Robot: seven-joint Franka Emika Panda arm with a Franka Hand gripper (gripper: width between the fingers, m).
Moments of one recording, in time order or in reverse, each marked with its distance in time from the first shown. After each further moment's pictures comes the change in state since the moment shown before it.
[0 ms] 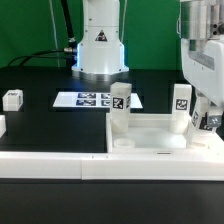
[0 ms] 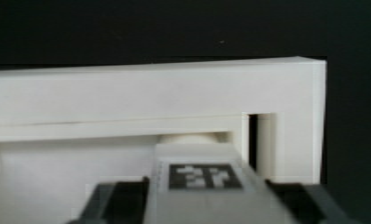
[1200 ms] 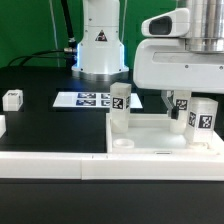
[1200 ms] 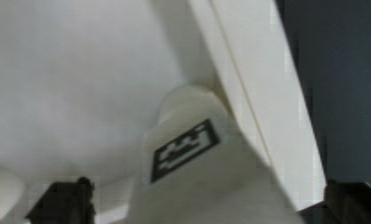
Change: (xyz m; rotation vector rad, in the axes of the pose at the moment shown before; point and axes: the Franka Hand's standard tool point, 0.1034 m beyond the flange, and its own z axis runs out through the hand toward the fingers) arm 0.013 0.001 0.000 -0.023 0.044 -1.242
